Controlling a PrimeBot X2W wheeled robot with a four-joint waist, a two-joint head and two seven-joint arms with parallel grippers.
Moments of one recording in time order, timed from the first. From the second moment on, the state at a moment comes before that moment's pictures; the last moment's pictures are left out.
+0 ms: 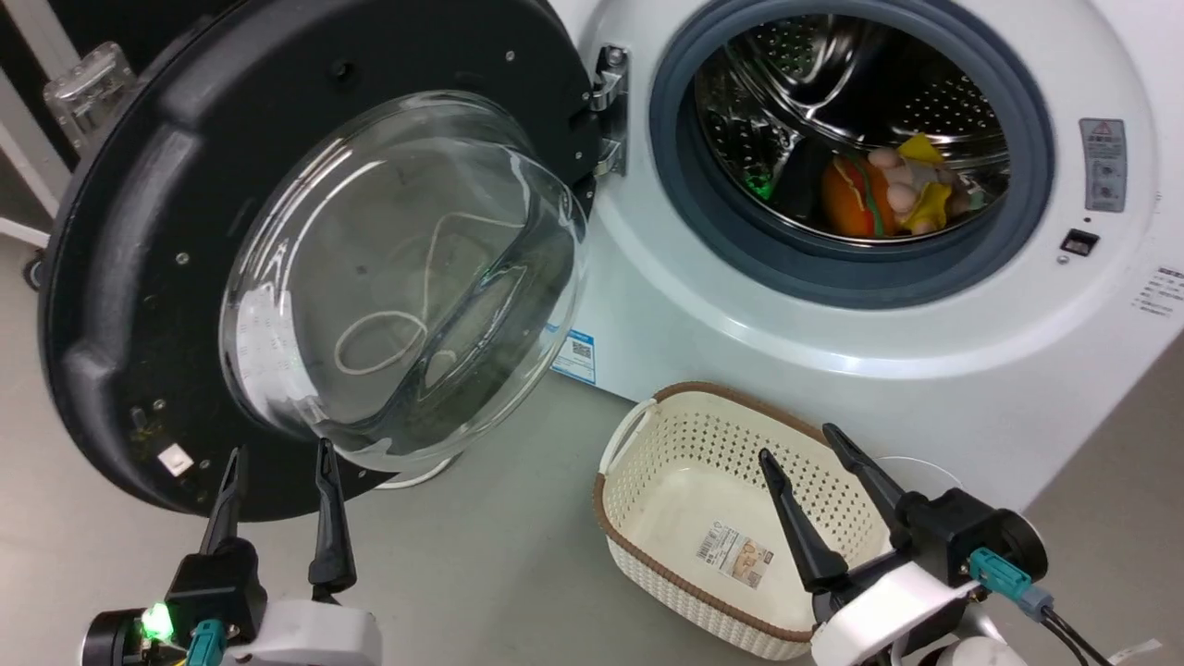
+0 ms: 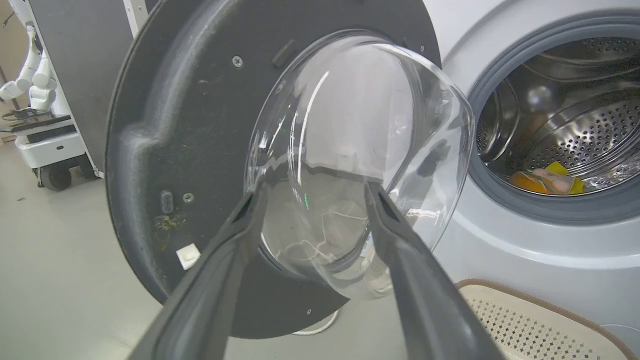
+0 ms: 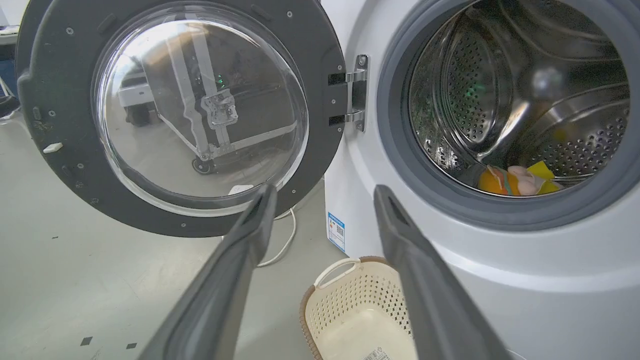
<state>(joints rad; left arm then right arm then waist) 0.03 0.05 0.05 -0.06 -0.01 0.07 -0.17 -0.12 -0.05 0.20 0.17 0.11 0.13 -0.17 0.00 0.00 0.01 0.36</state>
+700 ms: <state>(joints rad) -0.01 0.09 0.22 -0.15 -0.12 -0.03 -0.22 -0.12 -0.05 0.20 0.23 0.16 0.13 -0.22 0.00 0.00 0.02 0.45</state>
